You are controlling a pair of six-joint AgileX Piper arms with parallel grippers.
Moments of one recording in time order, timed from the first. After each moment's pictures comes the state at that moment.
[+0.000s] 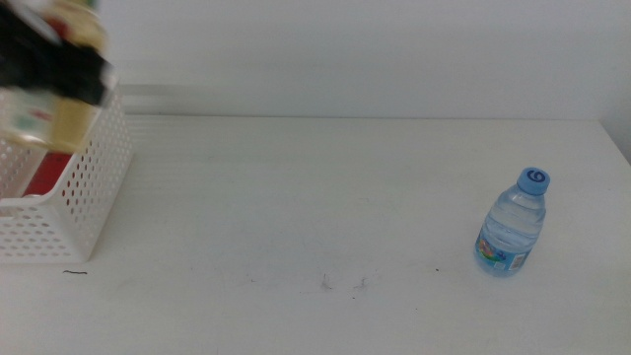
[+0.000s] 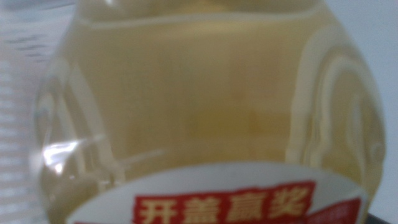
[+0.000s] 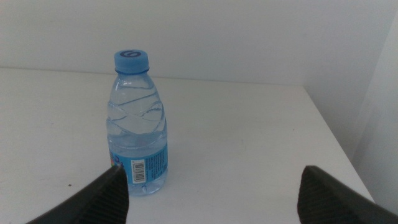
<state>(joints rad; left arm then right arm) 0.03 1.53 -1.46 -0.11 1.00 0.25 0.03 0.00 0.00 -0.05 0.25 -0.01</state>
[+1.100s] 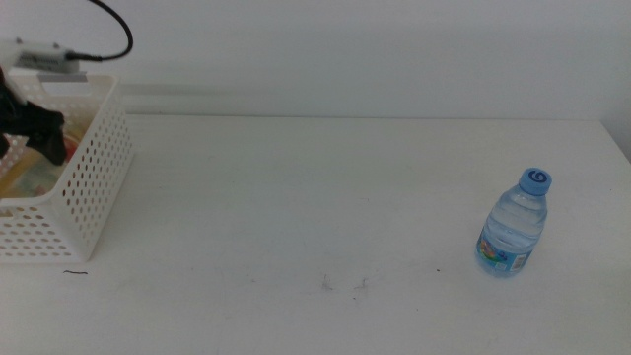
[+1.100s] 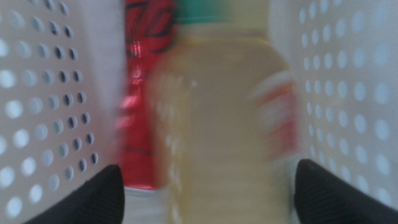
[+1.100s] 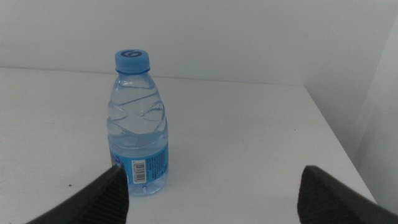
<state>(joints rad) 0.26 2.01 -1.74 -0.09 1.15 0.43 0.03 0.00 0.00 -0.05 0.25 -0.01</state>
